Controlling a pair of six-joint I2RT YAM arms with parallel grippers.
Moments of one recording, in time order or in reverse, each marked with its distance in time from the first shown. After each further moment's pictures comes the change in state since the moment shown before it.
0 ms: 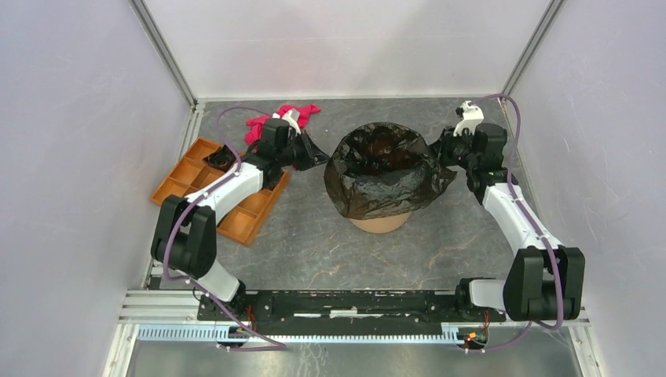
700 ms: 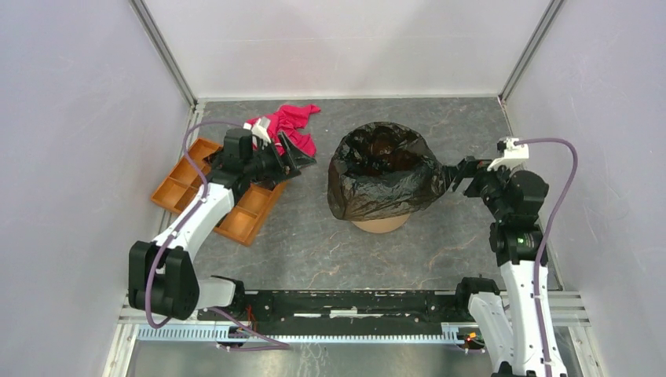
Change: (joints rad) left arm 0.168 -0.271 -0.121 -0.131 0.188 0.012; right arm -0.102 -0.624 -0.126 -0.293 0.071 0.063
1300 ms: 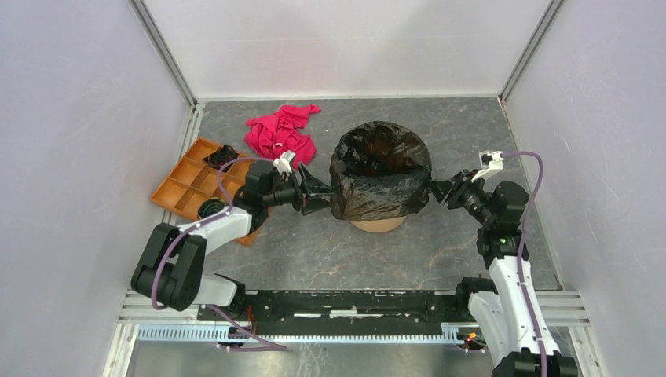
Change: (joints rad) left arm -0.138 0.032 -0.383 0.550 0.227 -0.412; right arm 0.000 0.007 -0.285 0.295 -0.310 0.254
